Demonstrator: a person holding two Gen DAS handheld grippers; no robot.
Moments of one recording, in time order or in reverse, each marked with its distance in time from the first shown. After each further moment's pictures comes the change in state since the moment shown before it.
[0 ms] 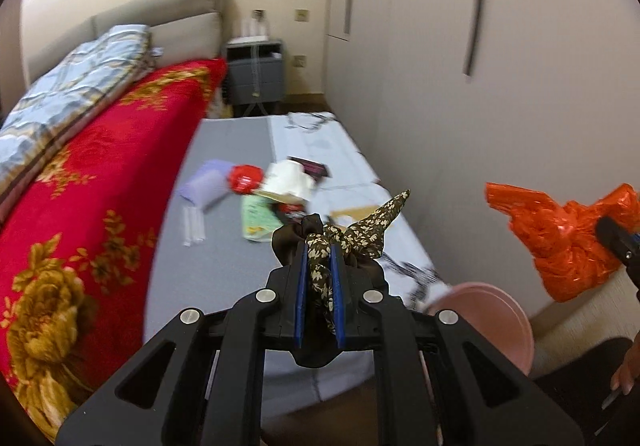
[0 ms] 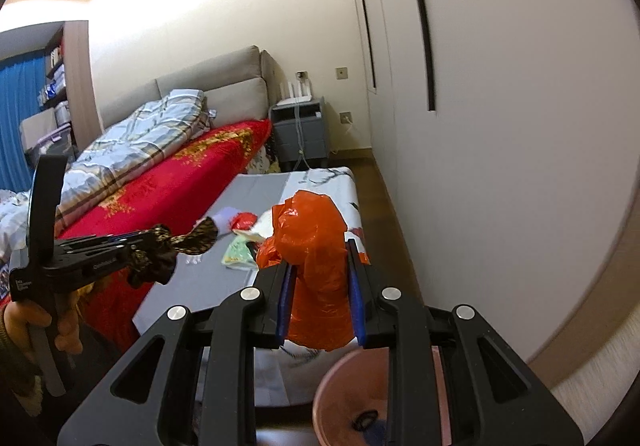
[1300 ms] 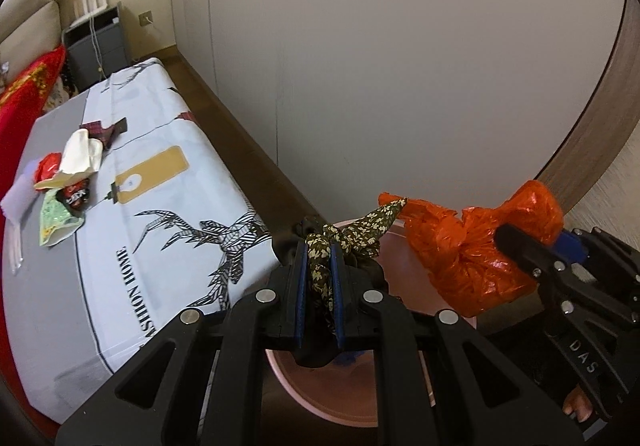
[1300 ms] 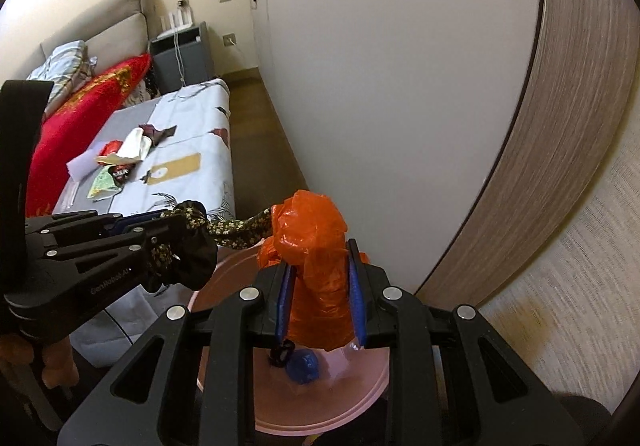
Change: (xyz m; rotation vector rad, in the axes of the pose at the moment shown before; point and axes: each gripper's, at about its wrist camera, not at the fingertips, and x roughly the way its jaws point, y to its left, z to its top) left arm 0.120 -0.179 -0.046 0.267 0.234 -0.353; right arm 0.058 -0.097 -0.087 0.153 0.289 -0.359
